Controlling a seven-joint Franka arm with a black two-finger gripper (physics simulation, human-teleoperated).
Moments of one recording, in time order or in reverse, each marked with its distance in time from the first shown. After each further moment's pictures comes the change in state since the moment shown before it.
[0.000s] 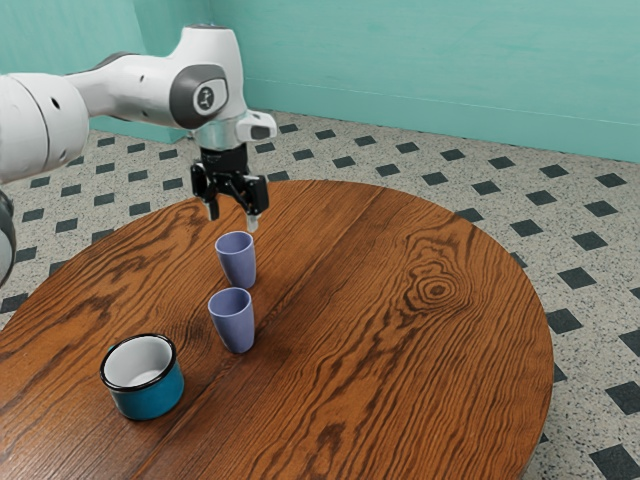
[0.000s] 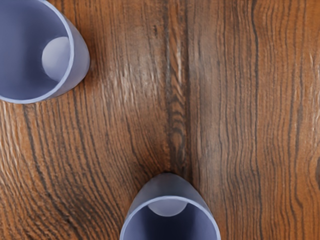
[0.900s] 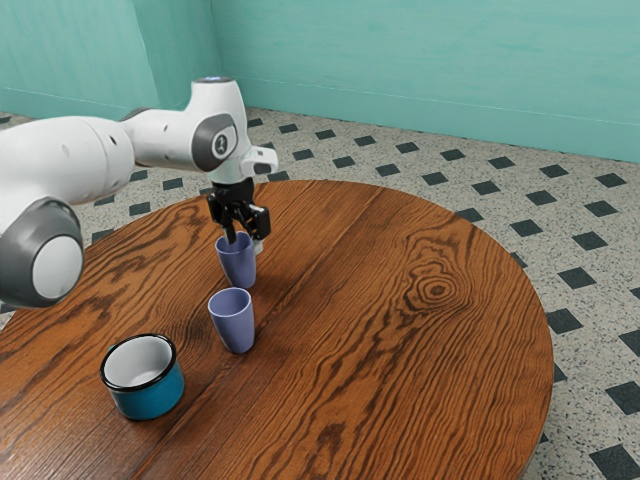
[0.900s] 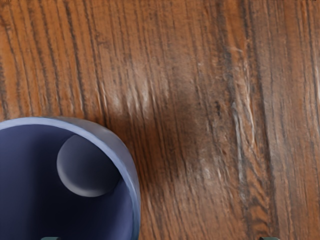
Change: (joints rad) arm 0.058 0.283 0.032 0.167 -0.059 0.165 0.205
